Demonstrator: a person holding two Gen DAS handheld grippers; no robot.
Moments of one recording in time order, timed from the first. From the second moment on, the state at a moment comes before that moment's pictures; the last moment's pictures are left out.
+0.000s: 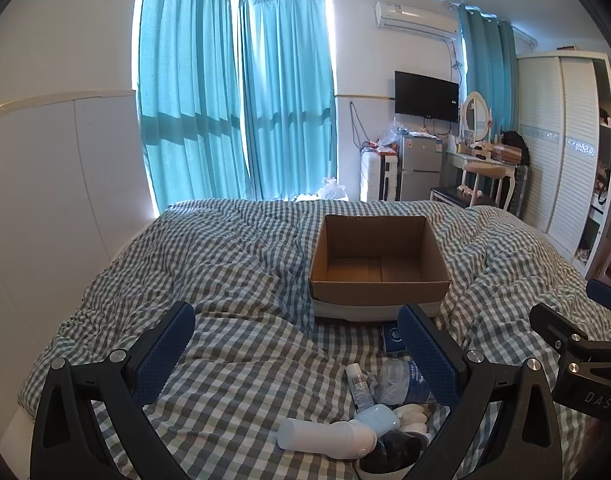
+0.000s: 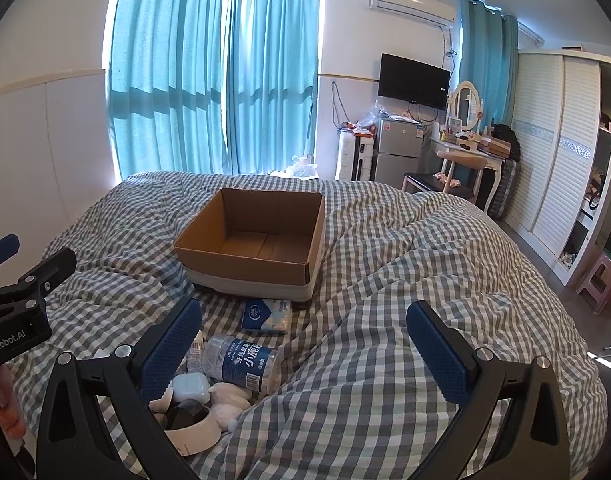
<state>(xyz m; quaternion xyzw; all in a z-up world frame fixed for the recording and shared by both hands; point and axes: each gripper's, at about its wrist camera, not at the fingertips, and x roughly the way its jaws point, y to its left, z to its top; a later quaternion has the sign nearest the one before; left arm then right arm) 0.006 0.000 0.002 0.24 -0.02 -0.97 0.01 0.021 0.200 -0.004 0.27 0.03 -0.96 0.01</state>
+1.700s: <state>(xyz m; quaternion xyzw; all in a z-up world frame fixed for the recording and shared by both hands) 0.010 -0.002 0.006 0.24 -0.01 -0.97 0.00 0.029 0.189 0.002 0.26 0.04 -0.97 0.02</state>
